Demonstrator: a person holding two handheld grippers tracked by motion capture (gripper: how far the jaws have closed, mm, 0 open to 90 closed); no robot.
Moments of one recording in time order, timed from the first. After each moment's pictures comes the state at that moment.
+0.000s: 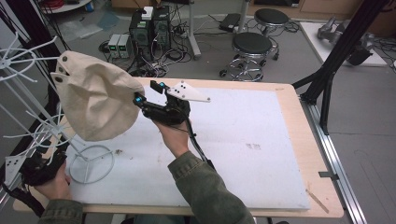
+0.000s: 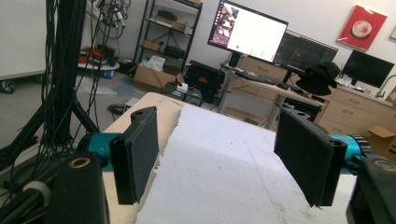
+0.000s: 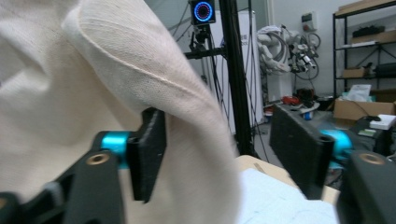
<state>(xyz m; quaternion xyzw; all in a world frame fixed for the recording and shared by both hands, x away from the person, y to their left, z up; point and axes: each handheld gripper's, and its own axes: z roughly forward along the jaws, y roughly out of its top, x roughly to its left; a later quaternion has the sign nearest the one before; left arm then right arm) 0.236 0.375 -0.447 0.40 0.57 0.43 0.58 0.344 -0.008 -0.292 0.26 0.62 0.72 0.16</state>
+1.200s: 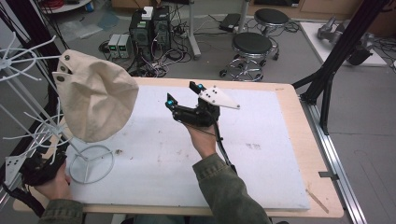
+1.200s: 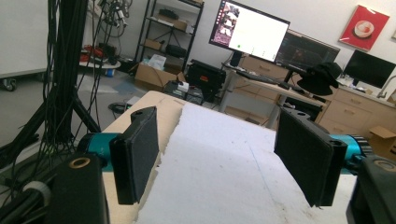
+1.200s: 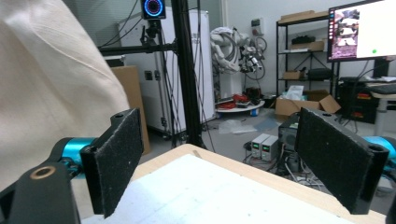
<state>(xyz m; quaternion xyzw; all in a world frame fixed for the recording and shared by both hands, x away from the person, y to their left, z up) 0.236 0.376 -0.448 0.41 0.57 0.43 0.57 0.345 -0.079 -0.304 0.31 0.62 0.68 0.25</state>
